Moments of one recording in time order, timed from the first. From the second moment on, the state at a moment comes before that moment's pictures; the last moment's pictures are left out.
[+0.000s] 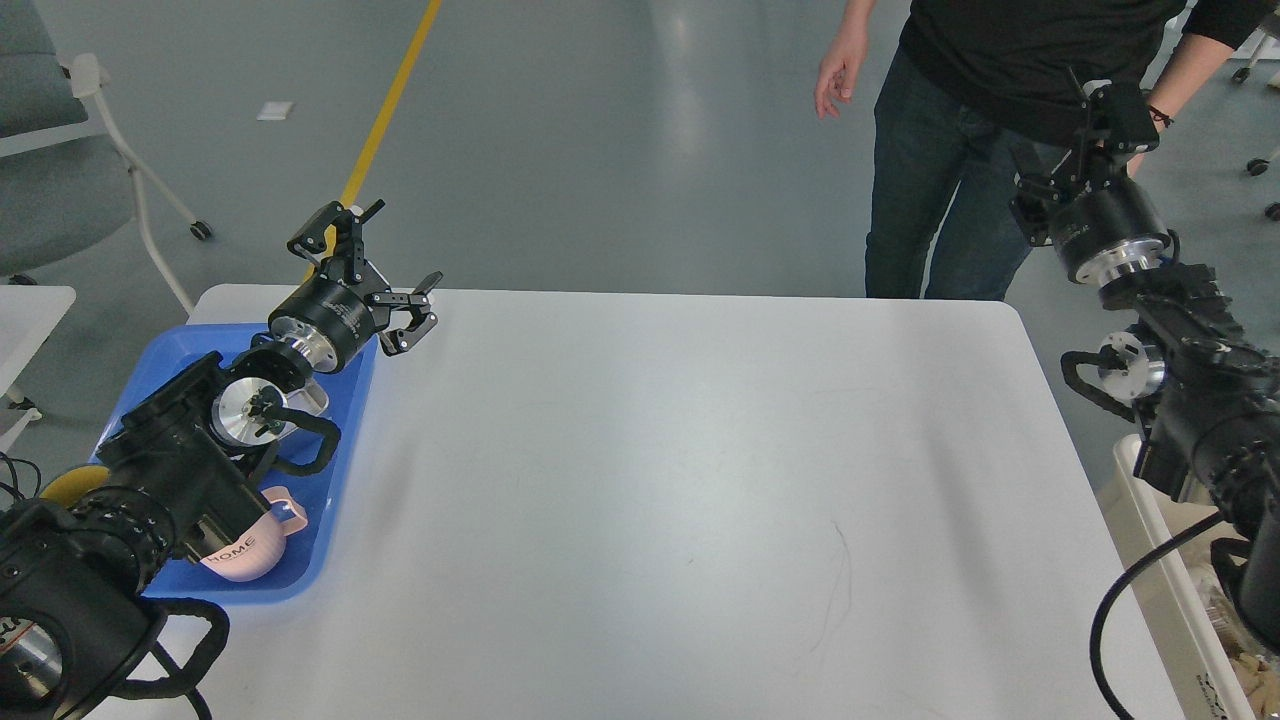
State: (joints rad) left arm -0.93 0.08 -0.74 -0.18 -0.02 -0.59 -0.12; right arm 1.03 -0.23 0.17 0.14 0.14 0.37 0.71
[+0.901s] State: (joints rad) left arm -0.91 0.01 -0.74 -0.18 -0.02 -0.54 -0.13; right arm 0.97 0.01 0.39 0.15 0.14 0.42 0.72
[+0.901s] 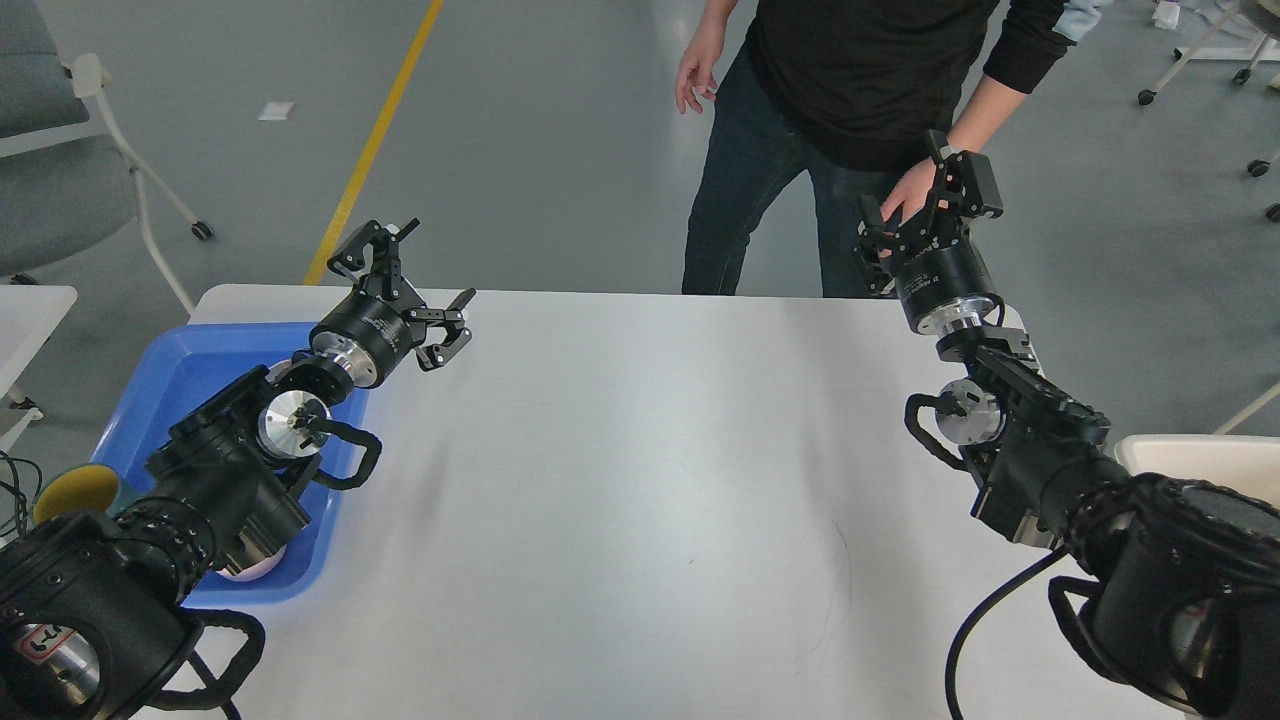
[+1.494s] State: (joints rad) left arm -0.91 0.01 -0.74 -0.18 -0.02 -0.55 -0.12; right arm 0.88 0.01 0.29 0.16 0.11 0.48 0.44
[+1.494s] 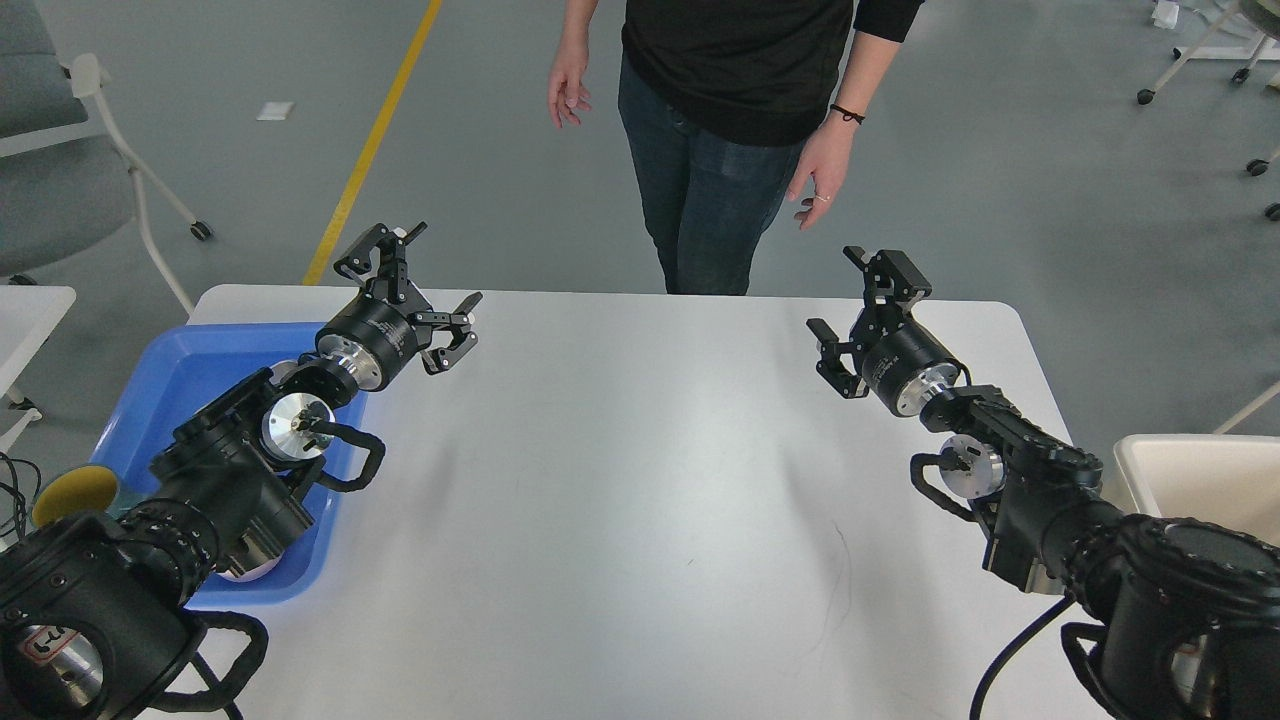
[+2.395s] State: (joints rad) left arm -0.91 -0.02 -0.75 -0.18 -0.03 -0.54 -0.13; right arm 0.83 -0.06 0.50 0.43 0.14 0.59 0.44
